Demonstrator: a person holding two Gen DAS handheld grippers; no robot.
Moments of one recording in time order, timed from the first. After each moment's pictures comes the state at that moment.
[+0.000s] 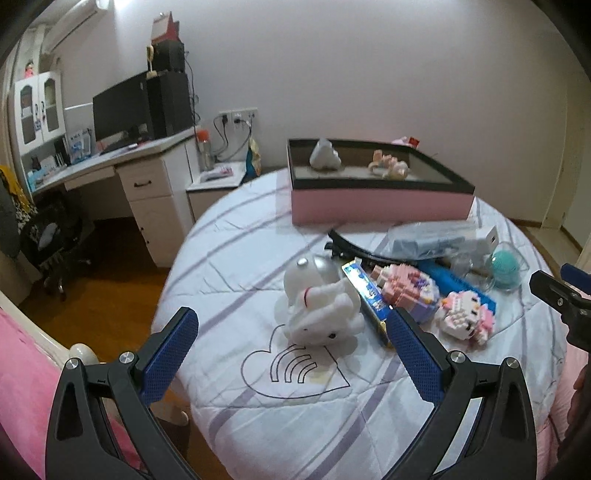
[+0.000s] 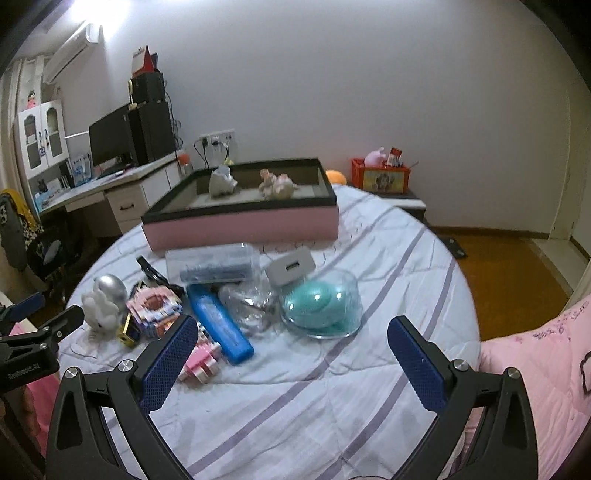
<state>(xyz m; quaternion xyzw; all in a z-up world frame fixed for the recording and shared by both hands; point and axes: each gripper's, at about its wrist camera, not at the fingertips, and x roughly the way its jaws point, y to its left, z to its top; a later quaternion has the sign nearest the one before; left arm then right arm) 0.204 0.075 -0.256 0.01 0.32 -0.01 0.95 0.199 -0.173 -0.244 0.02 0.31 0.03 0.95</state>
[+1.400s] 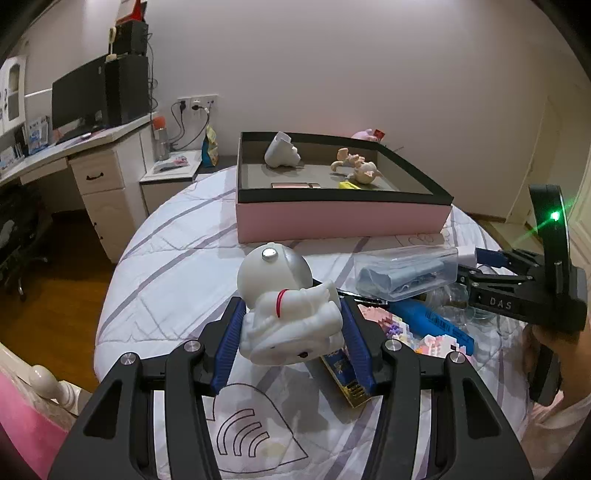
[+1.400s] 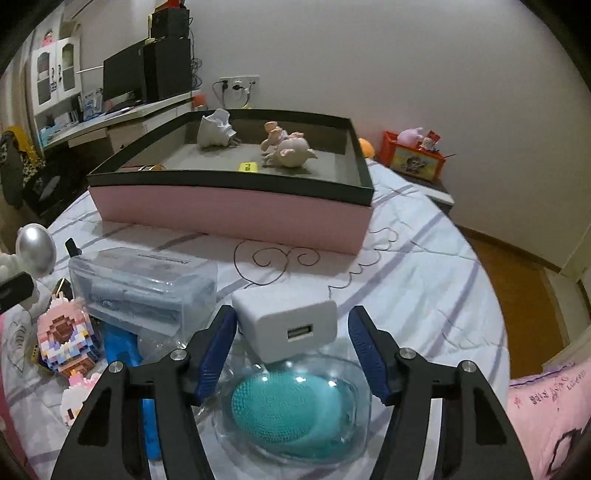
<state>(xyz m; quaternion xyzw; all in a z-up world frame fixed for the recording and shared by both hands) 0.260 0.063 -0.250 -0.02 0.34 -0.09 0.94 0.324 -0.171 -0.269 -0.06 0.39 0.08 0.91</state>
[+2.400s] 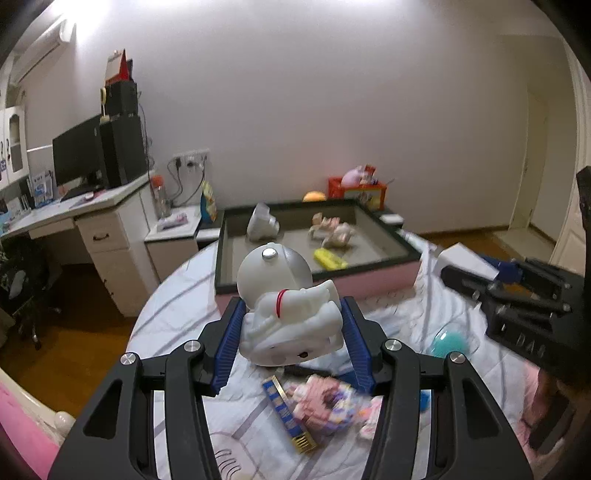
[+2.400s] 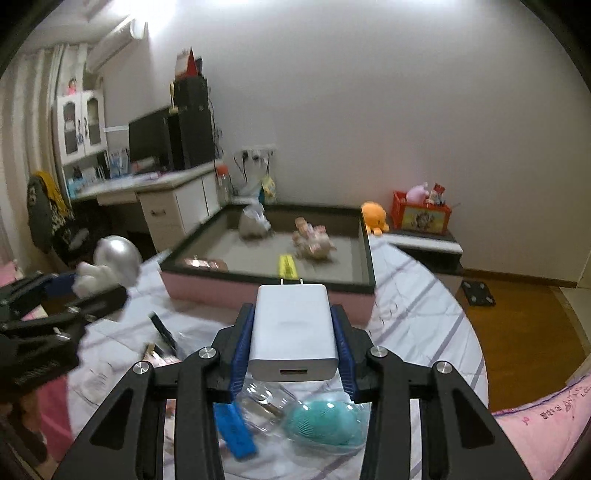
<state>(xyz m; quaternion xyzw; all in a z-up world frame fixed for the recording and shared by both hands) 0.248 0.017 -0.180 0.03 0.25 -0.09 0.96 0.262 -0.163 -0.187 -0.02 0.26 0.12 0.96</state>
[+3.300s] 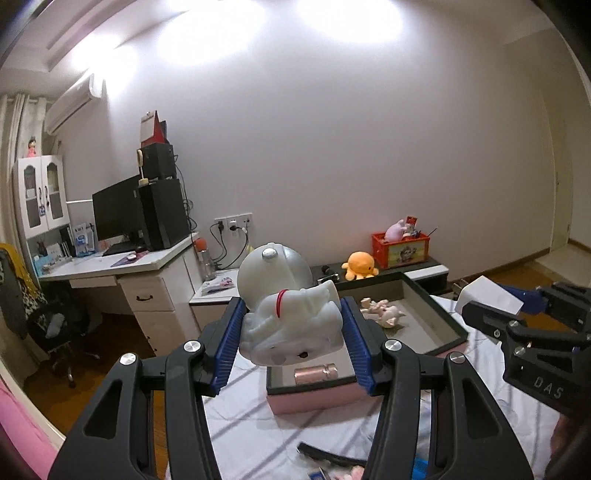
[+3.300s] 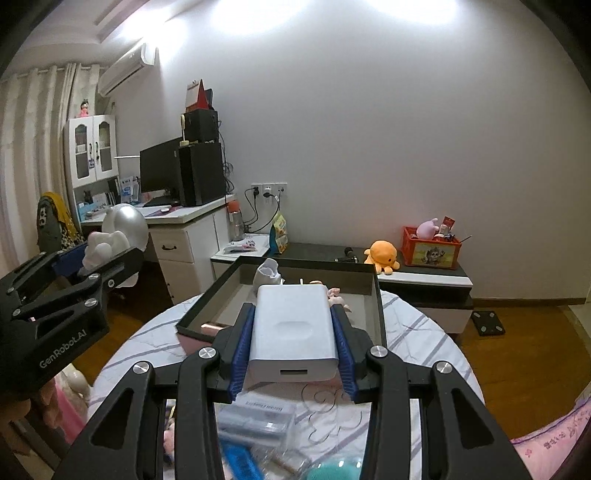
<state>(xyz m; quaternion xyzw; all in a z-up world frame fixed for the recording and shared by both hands) 0.279 0.015 -0.130 0.07 0.14 0.00 0.99 0.298 -0.152 -0.151 -0.01 0.21 0.13 0.97</state>
